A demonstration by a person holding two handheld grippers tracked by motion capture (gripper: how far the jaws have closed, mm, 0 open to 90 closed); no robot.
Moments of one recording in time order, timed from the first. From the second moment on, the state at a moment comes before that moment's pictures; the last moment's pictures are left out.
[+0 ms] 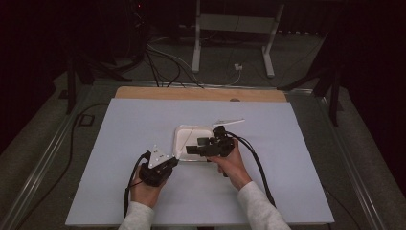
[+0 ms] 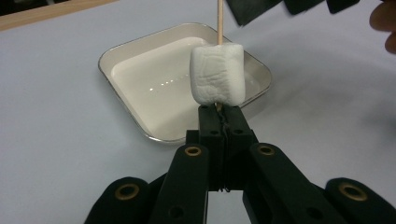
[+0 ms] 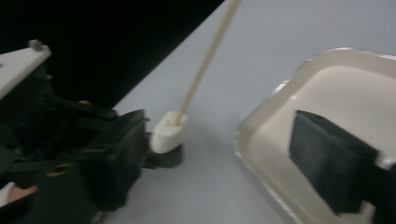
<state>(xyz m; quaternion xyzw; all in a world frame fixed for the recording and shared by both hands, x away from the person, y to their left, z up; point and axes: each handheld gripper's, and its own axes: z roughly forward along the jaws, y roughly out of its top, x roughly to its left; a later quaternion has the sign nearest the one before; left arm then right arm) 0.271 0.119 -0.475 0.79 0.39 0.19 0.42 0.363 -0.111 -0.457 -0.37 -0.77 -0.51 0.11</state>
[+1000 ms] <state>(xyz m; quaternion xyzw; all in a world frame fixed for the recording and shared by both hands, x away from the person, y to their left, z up) 0.272 0.115 -0.477 0.80 0.39 0.17 0.42 0.355 -0.082 -0.468 -0.36 -0.77 -0.50 0.15</state>
